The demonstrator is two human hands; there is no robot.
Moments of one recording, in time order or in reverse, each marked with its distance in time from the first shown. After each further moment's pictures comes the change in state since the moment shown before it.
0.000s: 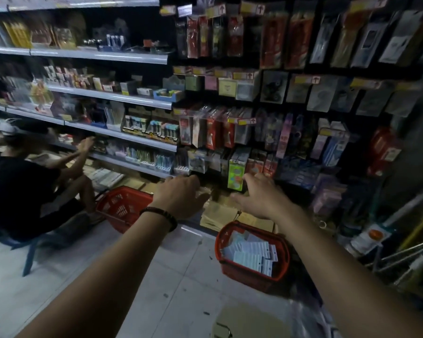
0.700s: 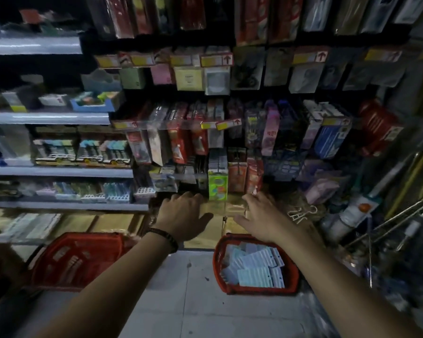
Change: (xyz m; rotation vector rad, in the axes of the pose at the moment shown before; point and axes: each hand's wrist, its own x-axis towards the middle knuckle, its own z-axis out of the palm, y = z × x) left_hand 0.312 -0.103 0.094 0.063 -0.157 0.362; right_hand 0.253 0.018 0.078 0.052 -0.058 0.333
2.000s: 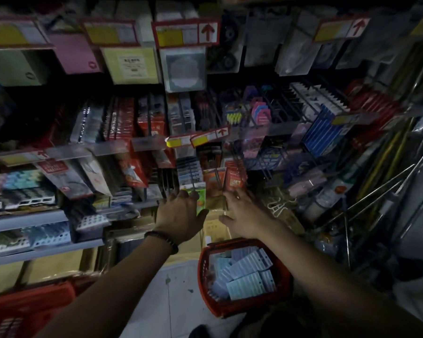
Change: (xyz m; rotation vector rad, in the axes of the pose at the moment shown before) left_hand 0.269 -0.040 0.080 -0.035 -0.089 0.175; right_hand 0.243 0.038 0.025 0.009 -0.054 0.141
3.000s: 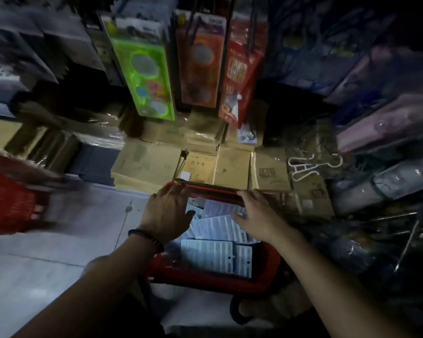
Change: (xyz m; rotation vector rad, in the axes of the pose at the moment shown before) left_hand 0.061 0.150 0.446 -0.126 -0.105 -0.256; right_hand 0.121 0.348 0.329 0.035 -0.236 -0.119
